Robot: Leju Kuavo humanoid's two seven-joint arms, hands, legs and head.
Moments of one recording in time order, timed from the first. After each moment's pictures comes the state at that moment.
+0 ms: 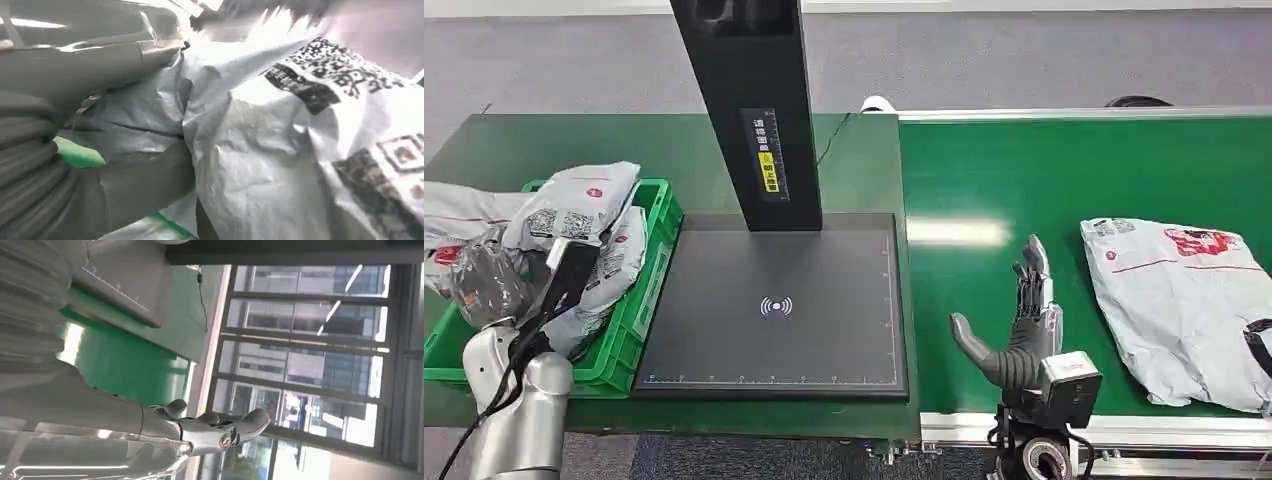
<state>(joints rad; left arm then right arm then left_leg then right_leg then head) -0.34 0.05 0.32 -1.26 -1.21 0.41 0.04 0.00 0.17 0.07 -1.52 0.18 -0.05 -0.56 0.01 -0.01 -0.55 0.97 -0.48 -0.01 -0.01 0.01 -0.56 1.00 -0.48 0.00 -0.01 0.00</state>
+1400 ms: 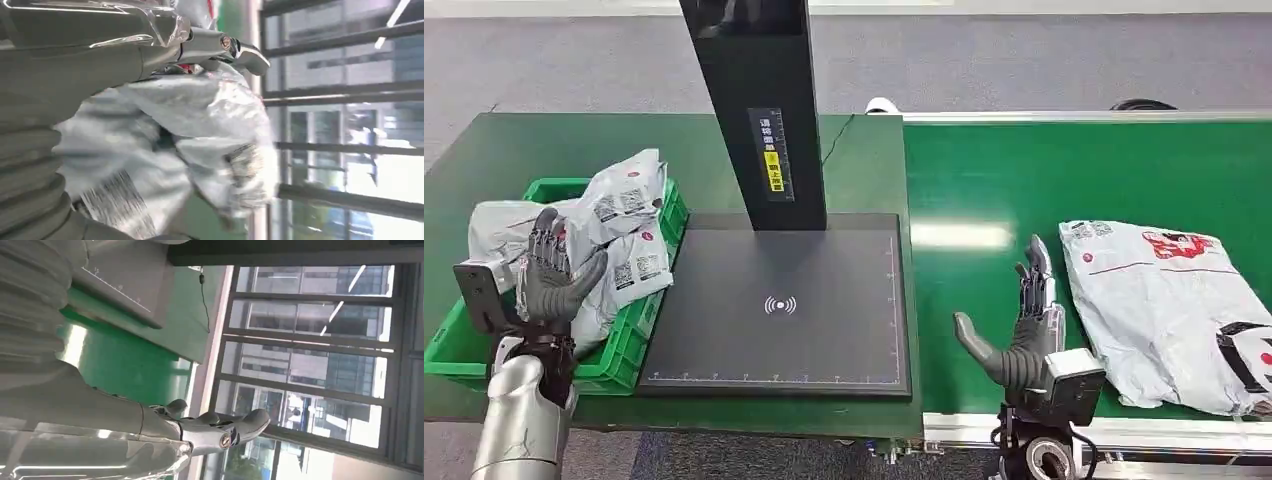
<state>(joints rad) -0.35 0.05 0.32 -1.17 -0.04 -0.20 -0.36 0.00 0.18 0.05 -1.52 0.19 -0.05 -0.54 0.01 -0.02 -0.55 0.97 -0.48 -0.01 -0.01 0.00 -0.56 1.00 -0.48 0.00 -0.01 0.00</state>
